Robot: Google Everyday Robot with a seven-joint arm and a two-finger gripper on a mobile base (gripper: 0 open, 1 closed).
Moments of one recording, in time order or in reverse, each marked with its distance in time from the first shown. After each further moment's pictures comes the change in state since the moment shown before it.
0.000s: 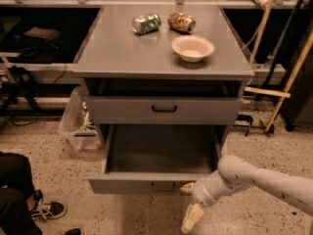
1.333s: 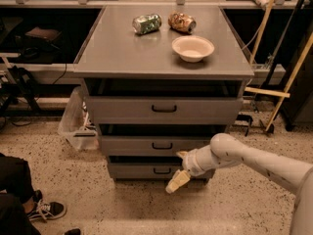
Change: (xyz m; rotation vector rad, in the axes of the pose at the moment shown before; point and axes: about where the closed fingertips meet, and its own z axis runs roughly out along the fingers) arm -0.084 -0.106 -0.026 0.216 -0.111 0.052
